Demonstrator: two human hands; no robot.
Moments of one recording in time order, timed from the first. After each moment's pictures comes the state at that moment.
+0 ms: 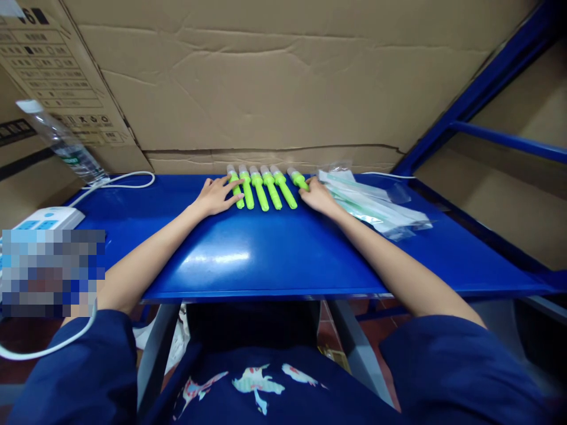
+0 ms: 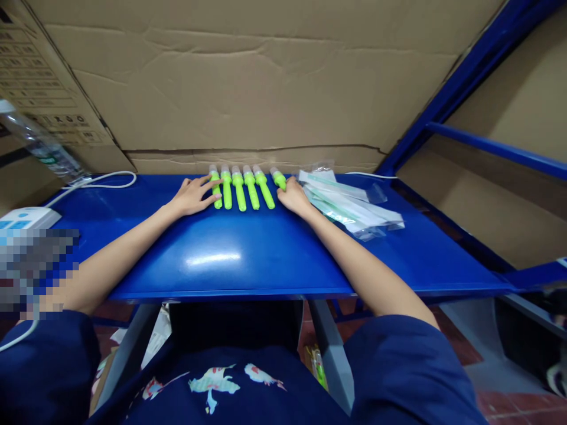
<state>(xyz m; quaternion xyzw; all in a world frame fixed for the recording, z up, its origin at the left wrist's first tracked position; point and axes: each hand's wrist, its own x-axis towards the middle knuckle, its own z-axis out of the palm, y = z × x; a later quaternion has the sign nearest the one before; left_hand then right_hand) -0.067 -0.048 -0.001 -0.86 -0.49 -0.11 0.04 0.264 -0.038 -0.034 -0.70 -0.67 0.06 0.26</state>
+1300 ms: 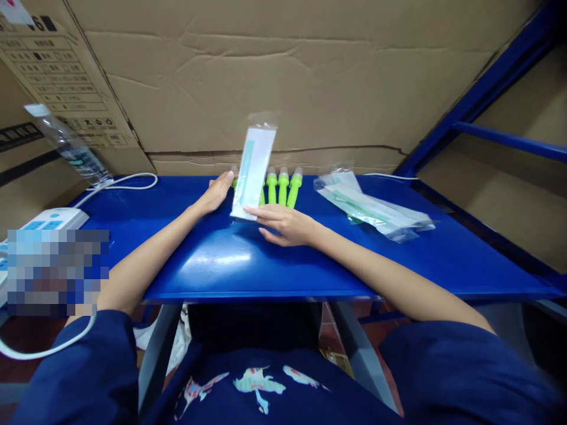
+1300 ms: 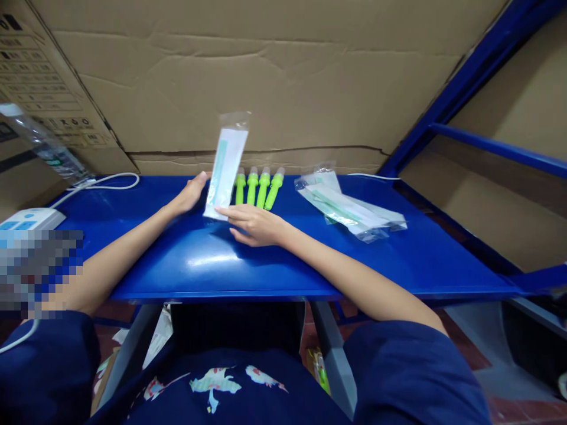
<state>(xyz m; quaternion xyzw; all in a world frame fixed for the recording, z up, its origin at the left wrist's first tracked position) -0.067 -0.035 -0.006 -0.80 -0.44 -0.34 -0.22 0.188 -0.126 -0.009 -0.14 -0.96 -0.08 0.24</state>
